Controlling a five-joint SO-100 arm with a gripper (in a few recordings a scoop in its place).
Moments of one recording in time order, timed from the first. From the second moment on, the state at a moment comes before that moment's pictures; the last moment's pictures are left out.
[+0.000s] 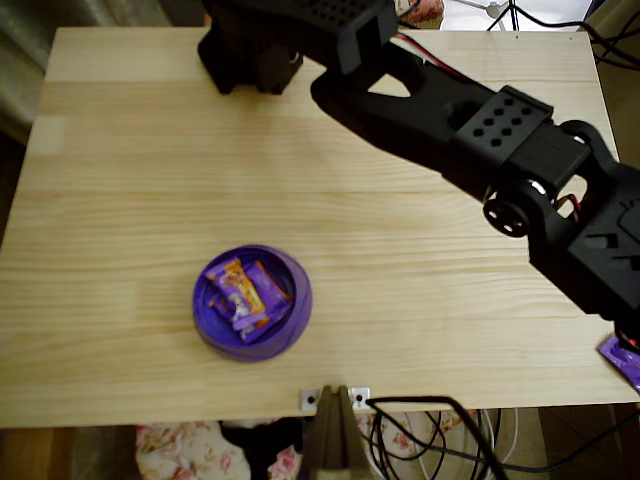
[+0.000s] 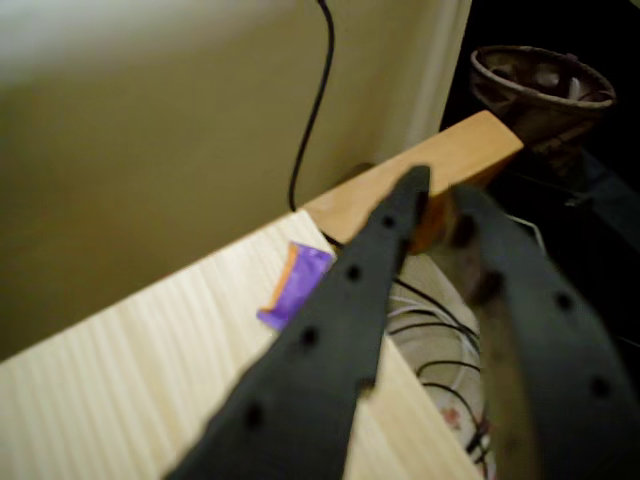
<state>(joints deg) -46.0 21.8 1.8 20.6 79.0</state>
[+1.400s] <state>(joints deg) -49.7 34.0 27.5 56.8 74.8</state>
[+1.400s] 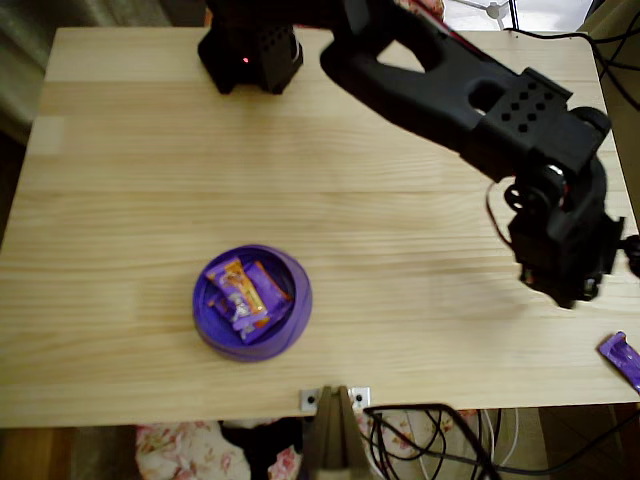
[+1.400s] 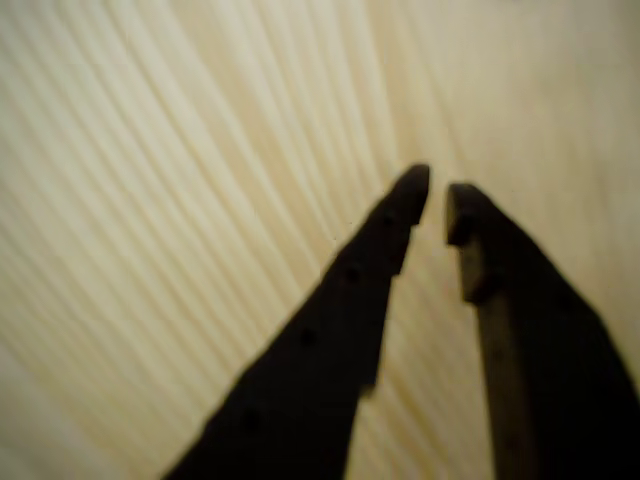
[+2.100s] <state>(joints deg) -23.2 116.5 117.0 47.8 22.6</state>
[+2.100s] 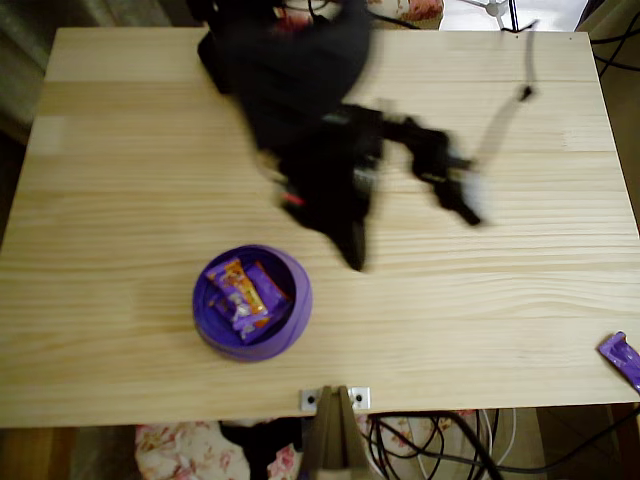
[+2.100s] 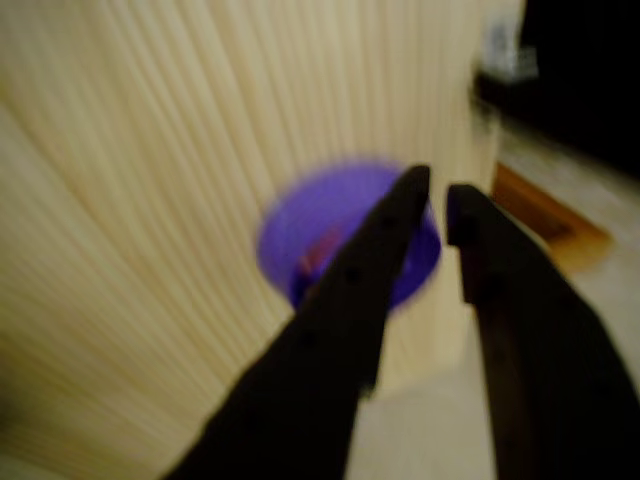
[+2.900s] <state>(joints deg) -1.5 153.3 156.2 47.5 -5.4</state>
